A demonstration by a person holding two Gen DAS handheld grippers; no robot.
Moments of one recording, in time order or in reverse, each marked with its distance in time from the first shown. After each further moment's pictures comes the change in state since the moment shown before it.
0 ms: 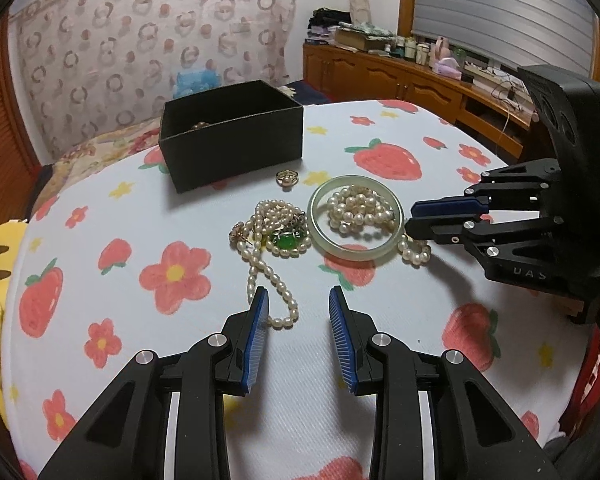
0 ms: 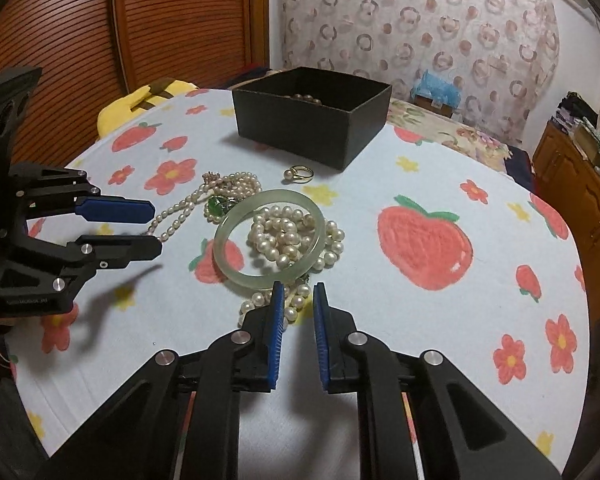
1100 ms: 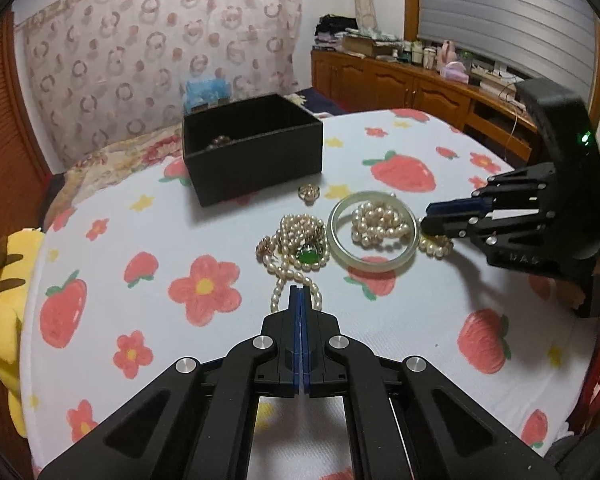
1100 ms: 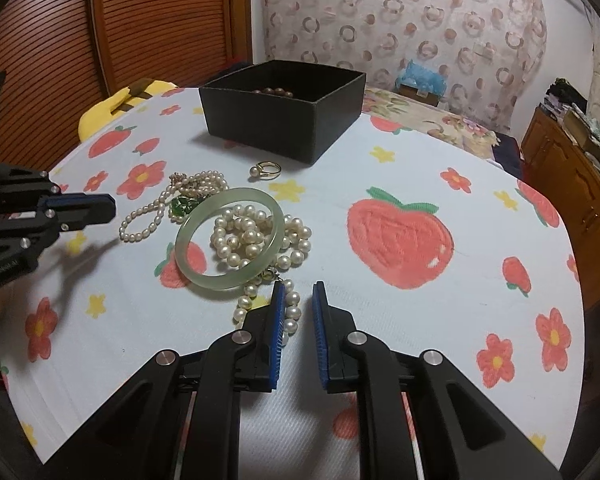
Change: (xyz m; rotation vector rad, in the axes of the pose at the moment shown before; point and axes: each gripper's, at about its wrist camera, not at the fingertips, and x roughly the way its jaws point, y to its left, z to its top) left arm -0.011 0.009 0.006 0.012 -0.031 0.045; right arm 0.005 -0.018 0.003 0.037 0.020 -0.042
